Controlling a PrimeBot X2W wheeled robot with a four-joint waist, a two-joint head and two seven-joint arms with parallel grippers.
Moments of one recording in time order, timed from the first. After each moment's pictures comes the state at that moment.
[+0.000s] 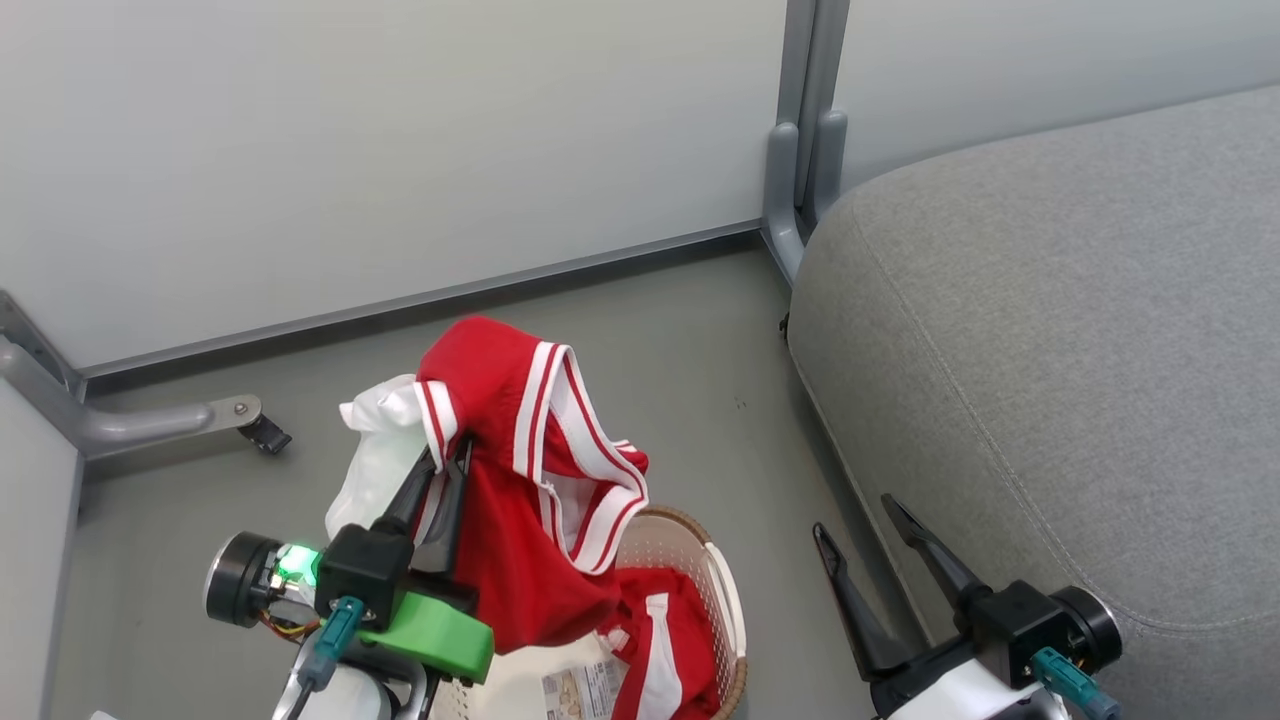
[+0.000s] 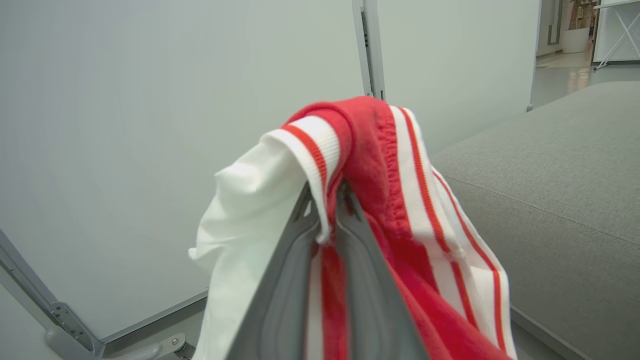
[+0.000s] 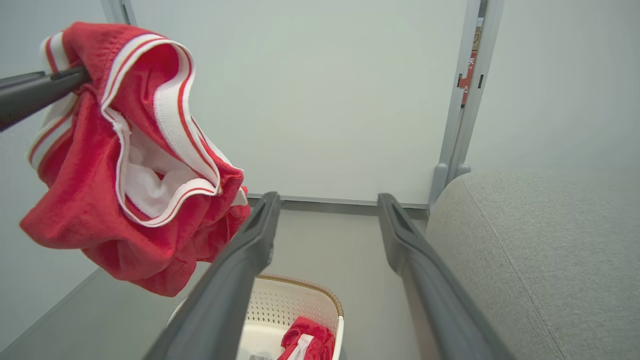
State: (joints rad) left arm -0.19 0.29 -0.51 0.17 -0.27 0.13 -0.26; right arm 0.03 -0.05 0.24 0.09 0.10 0.13 -0.26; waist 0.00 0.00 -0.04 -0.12
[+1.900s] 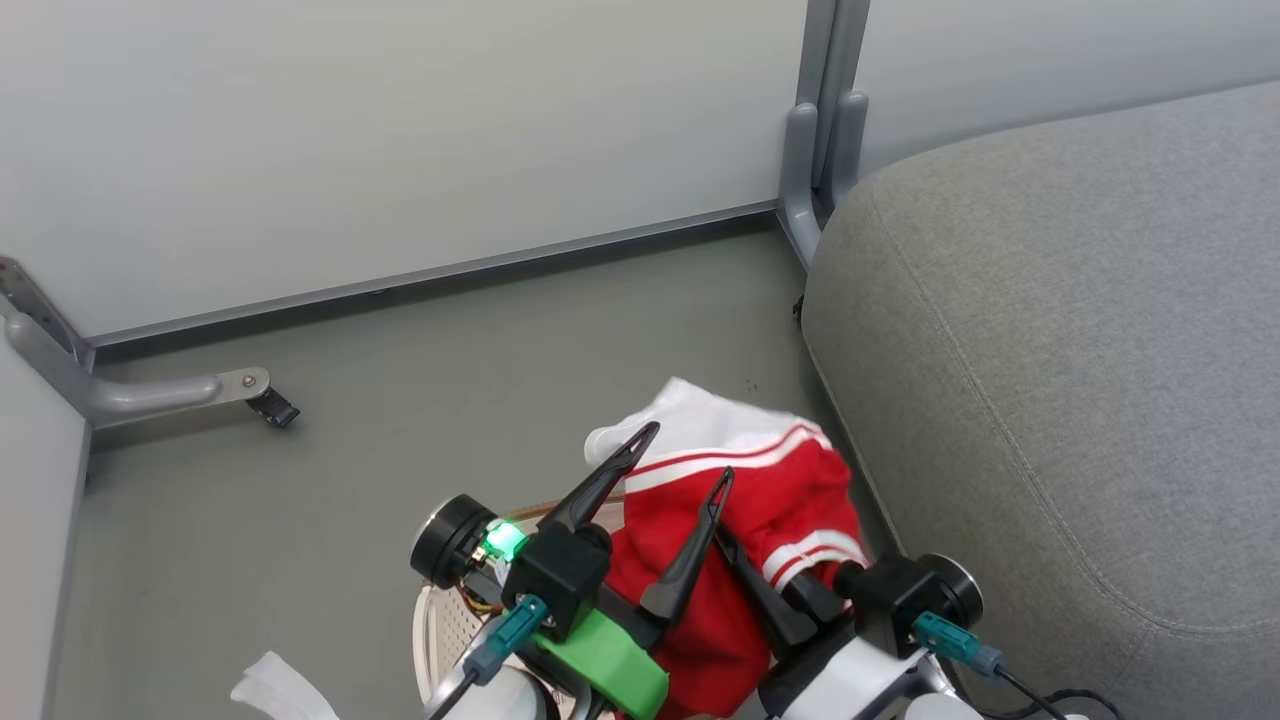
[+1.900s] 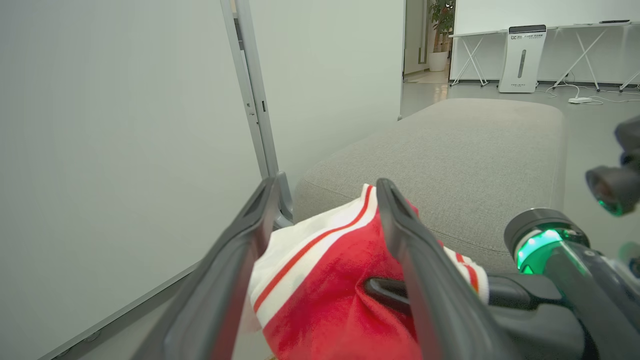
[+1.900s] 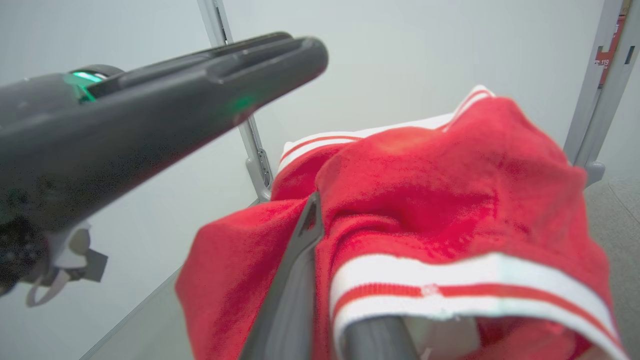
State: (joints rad) left arm -0.27 0.17 -0.74 0.12 -0.30 0.00 -0.20; right arm -0.14 -0.05 0.51 0.21 0.27 0.13 -0.26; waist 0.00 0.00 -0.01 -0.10
